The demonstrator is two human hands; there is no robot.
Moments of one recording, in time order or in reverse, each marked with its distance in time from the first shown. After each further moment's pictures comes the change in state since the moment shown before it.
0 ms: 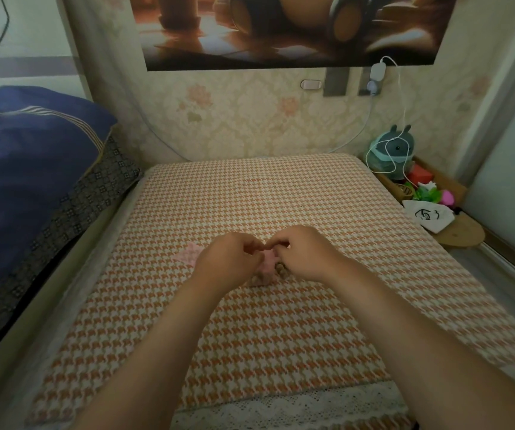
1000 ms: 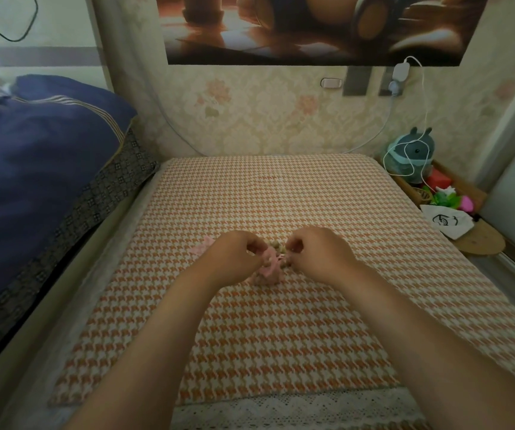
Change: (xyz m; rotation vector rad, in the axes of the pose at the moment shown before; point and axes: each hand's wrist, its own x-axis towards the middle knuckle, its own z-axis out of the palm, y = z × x) left_hand -0.006 -0.016 -0.024 -0.024 -0.108 0.025; right_hand 0.007 -0.001 0.016 -0.243 0.073 0.065
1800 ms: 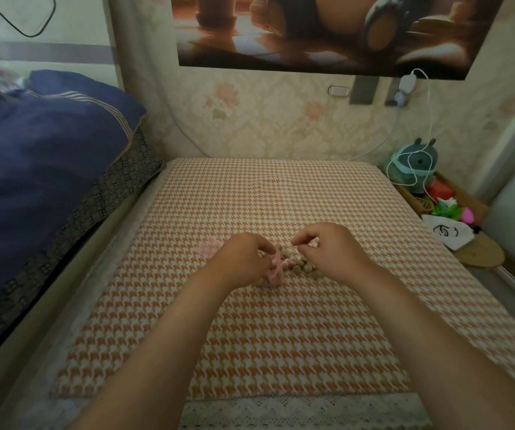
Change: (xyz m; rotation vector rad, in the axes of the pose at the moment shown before) left_hand 0.000 0.004 0.005 -0.025 0.002 -0.033; right_hand 0.000 0.011 -0.014 0.246 0.068 -0.053
